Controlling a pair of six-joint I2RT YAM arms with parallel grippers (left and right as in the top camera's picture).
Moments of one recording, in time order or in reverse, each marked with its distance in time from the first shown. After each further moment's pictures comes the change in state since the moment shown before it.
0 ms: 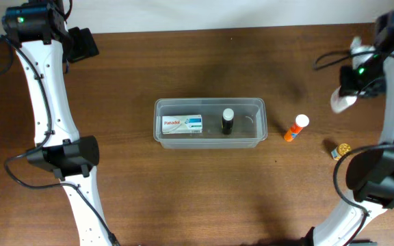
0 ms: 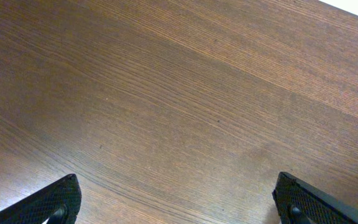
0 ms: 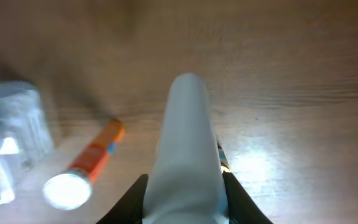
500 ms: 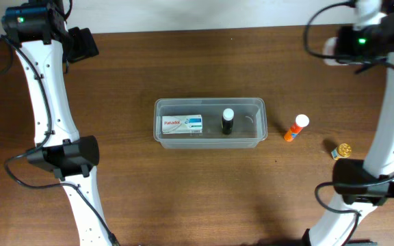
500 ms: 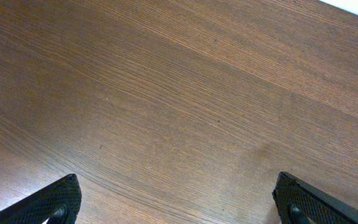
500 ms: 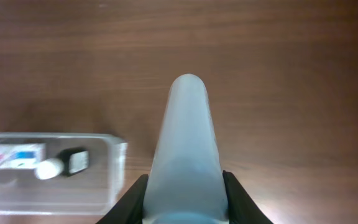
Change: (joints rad) left arm 0.000 0.000 0.000 0.000 0.000 0.000; right arm 0.213 -0.014 0.473 -0.120 -0.014 0.125
